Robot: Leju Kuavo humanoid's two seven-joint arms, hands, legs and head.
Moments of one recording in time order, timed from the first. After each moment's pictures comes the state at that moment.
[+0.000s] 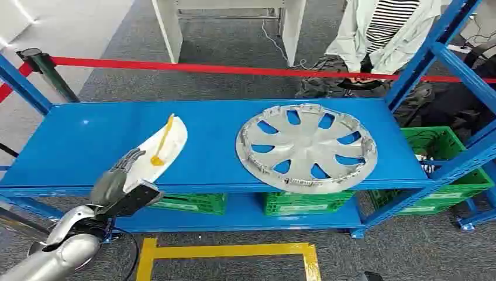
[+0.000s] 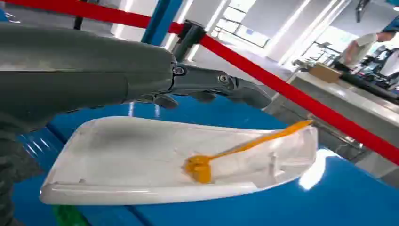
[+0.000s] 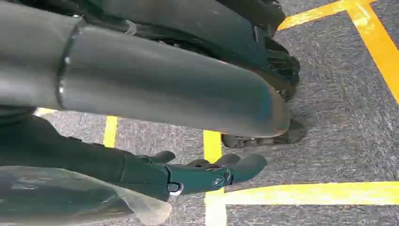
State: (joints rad) left arm -0.16 0.39 -0.52 -1.32 -0.51 0.35 0.00; right arm 0.05 -0.49 1.18 -1.05 -1.35 -0.52 -0.14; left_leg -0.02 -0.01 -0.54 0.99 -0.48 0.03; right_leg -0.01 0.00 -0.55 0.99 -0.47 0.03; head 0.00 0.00
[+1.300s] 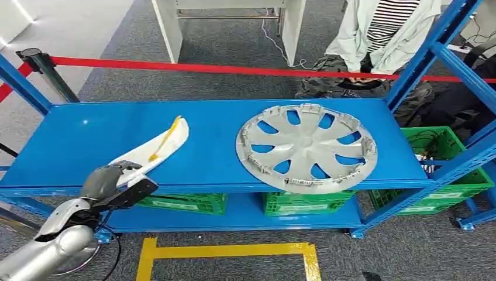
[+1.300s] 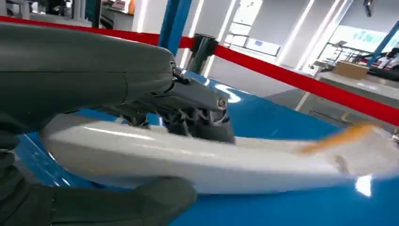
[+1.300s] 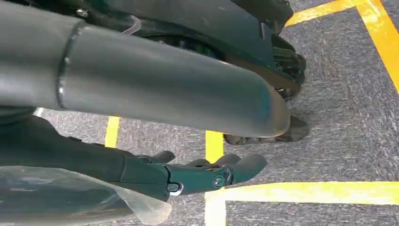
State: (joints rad) left arm -0.23 0.42 -0.52 -1.19 -0.60 0.31 0.04; right arm 0.05 -0.49 1.18 -1.05 -1.30 -0.52 -0.11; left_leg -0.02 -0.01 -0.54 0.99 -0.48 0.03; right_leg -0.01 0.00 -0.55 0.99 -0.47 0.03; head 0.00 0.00
